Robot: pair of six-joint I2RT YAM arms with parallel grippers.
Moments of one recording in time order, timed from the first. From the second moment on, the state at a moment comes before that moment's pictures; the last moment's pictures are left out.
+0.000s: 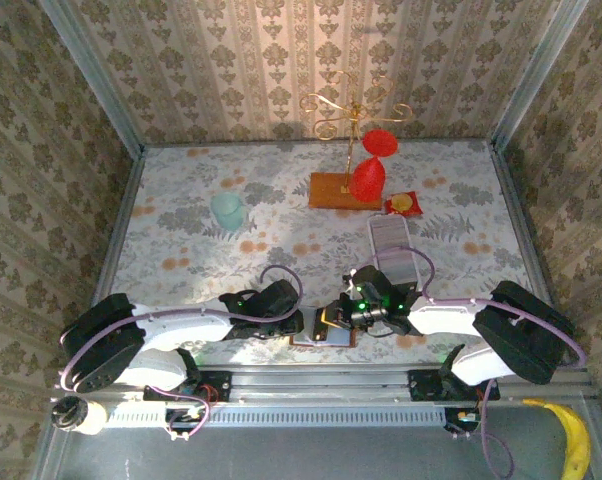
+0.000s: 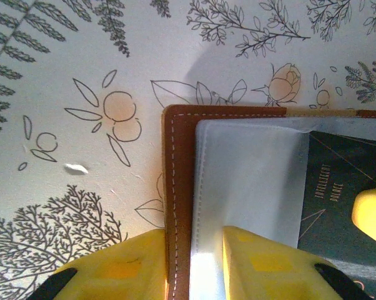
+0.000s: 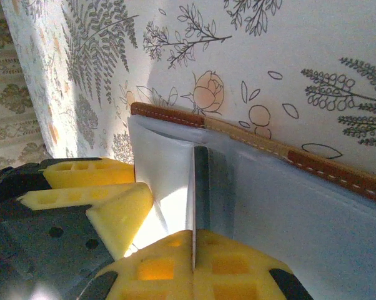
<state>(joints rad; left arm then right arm) -1.10 1.32 0.52 -0.24 0.02 -1.07 0.80 1.41 0.40 0.25 -0.43 1.15</state>
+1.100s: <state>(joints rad) -1.11 1.32 0.52 -0.23 0.02 -1.07 0.81 1.36 0.49 -0.09 -0.37 0.99</state>
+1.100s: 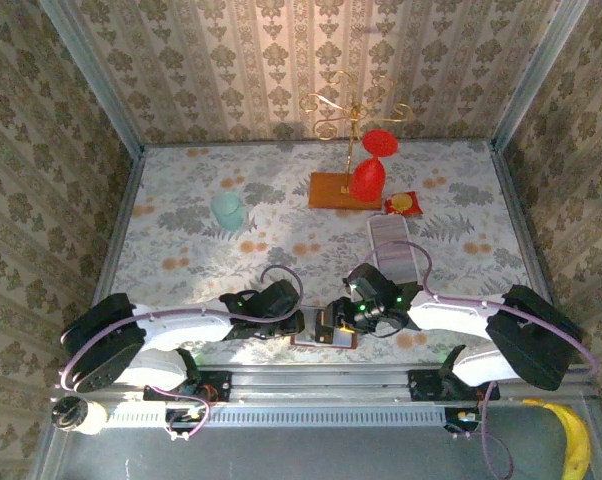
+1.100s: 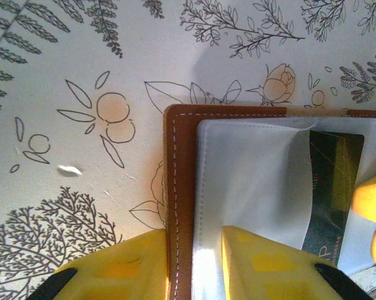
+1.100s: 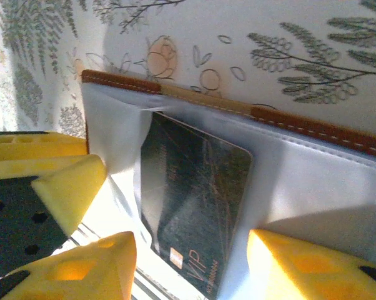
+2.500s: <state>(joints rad) -1.11 1.26 0.48 -0.22 0.01 -1.09 0.92 1.41 0.60 -0.25 -0.21 0.96</state>
